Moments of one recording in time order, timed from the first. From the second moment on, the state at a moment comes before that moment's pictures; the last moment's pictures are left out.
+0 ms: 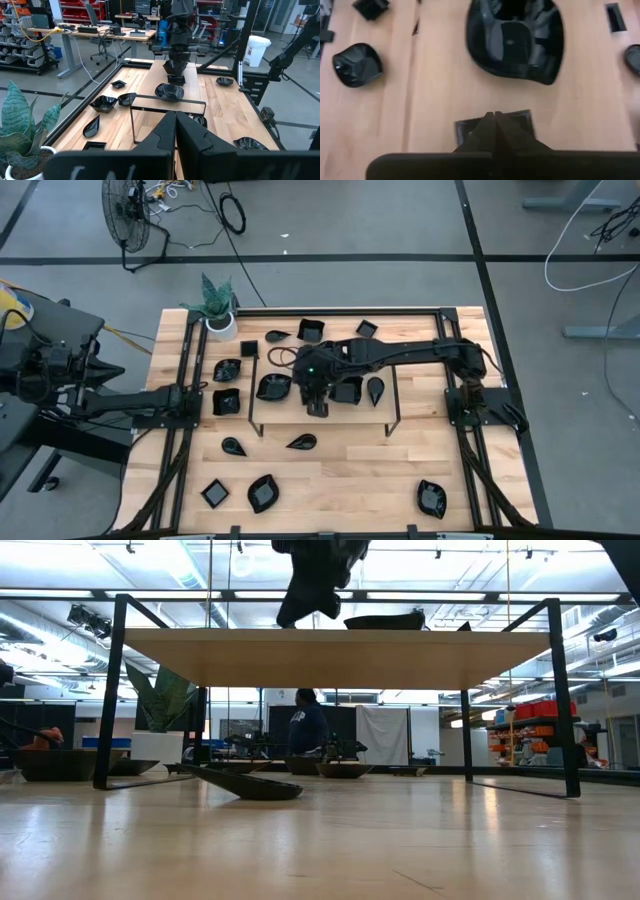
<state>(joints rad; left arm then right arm) 0.06 0.01 1.39 -1.52 -0.07 -0.07 0.00 1.99 1.89 -0.85 -0.06 0.03</state>
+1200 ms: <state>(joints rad) 0.06 0.01 1.39 -1.52 -0.07 -0.07 -0.02 2.02 1.89 -0.87 -0.03 0.04</state>
